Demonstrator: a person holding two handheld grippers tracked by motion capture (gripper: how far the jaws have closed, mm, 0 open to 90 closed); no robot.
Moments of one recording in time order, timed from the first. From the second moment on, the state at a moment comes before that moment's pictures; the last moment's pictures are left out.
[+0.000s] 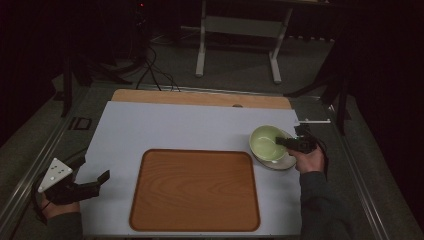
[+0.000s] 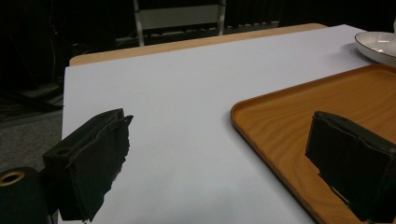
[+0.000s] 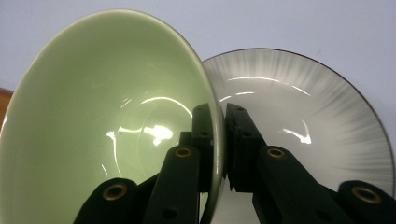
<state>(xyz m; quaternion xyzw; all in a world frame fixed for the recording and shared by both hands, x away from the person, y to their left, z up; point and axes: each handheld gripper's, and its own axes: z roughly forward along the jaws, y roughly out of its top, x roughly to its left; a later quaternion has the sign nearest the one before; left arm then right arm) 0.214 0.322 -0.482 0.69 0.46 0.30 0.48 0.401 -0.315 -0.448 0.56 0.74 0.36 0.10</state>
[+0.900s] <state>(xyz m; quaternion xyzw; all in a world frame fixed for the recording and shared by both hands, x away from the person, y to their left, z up) 0.214 0.322 -0.482 0.68 0.46 0.30 0.48 0.390 -0.285 -0.447 0.52 0.76 0.39 0.09</state>
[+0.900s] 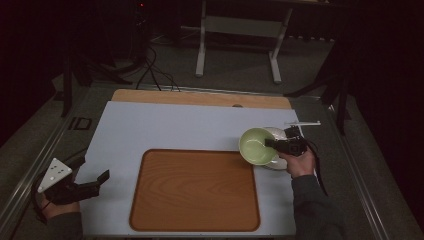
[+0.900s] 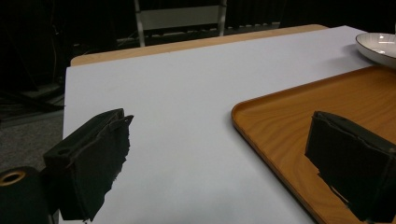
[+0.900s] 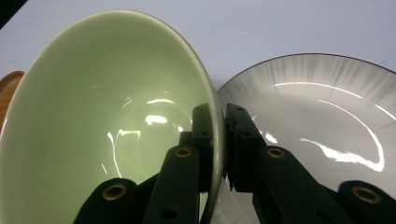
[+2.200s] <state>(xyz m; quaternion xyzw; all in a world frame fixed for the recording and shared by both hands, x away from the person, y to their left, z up) 0.214 0.322 -0.481 0.68 0.46 0.30 0.48 0.378 -0.245 -0.445 0.48 0.78 0.40 0.07</state>
